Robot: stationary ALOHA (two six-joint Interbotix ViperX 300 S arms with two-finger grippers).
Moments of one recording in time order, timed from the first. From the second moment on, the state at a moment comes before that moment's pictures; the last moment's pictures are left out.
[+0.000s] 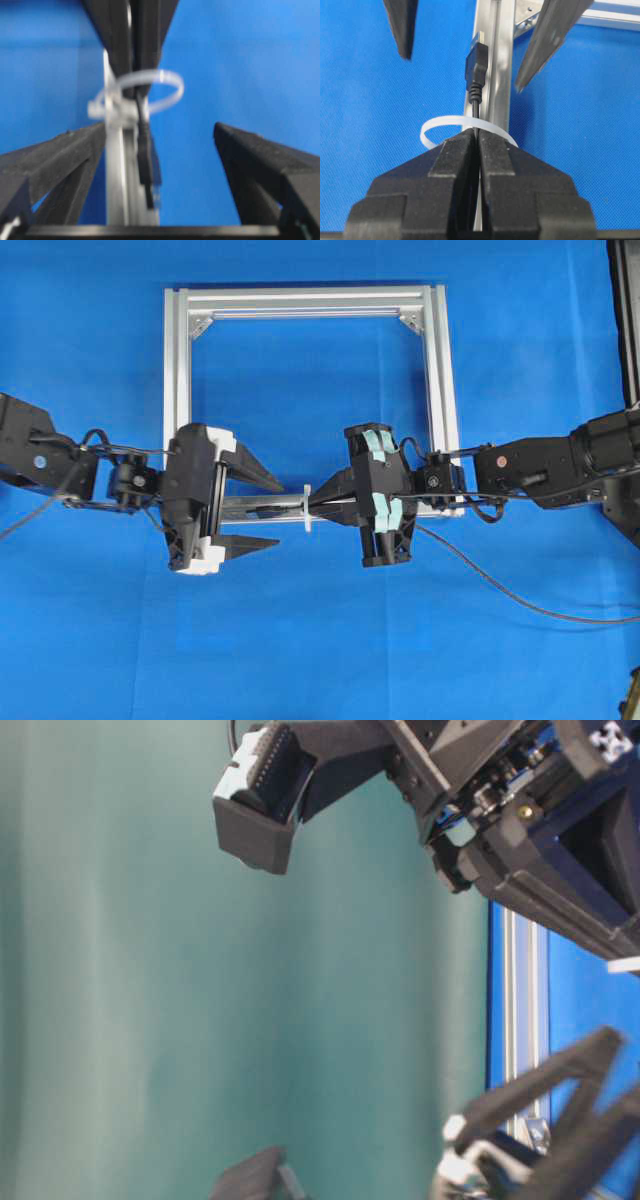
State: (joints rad) left arm -0.15 0.11 0.87 -0.09 -0.51 -0.02; right arm 0.10 0.15 0.76 0.02 -0.42 0.09
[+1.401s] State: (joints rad) left arm -0.14 0.14 0.83 -0.09 -0.44 -0.02; right arm 0.10 0.15 0.76 0.02 -0.42 0.09
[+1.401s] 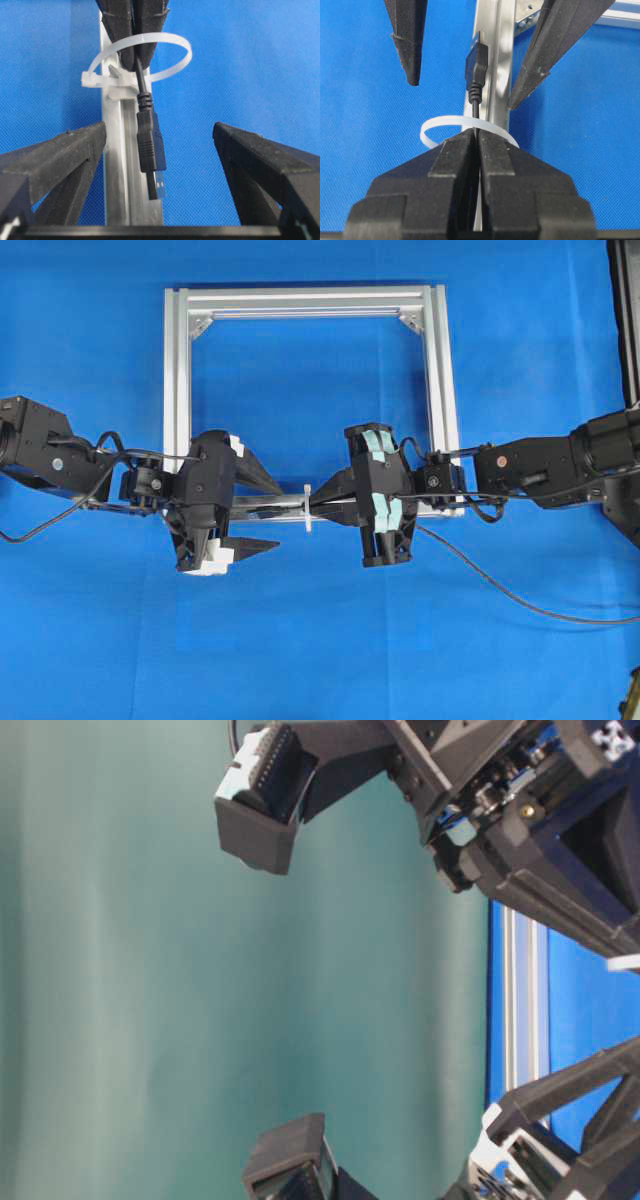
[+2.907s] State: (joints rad) left arm -0.13 0.14 0.83 -0.09 -0.46 -0.02; right arm 0.10 0.15 0.76 0.00 -0.42 0.08
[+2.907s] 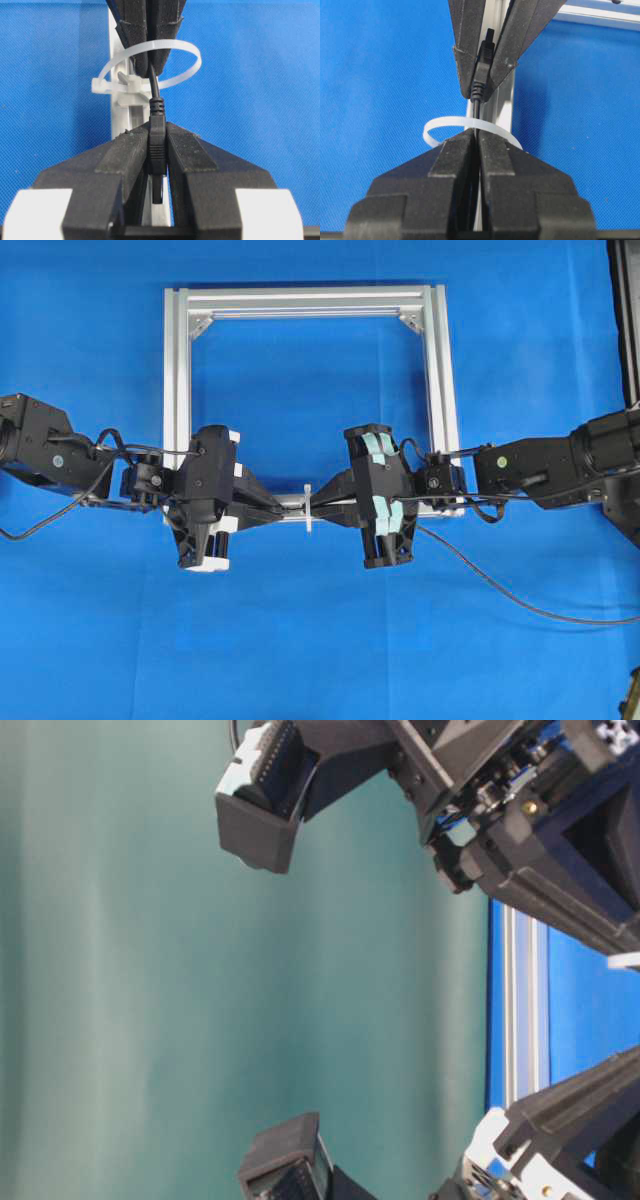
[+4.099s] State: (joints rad) left arm -0.13 -0.01 0.99 -0.08 -0.46 -0.02; right arm 0.10 0.15 0.77 0.00 -0.41 0.09
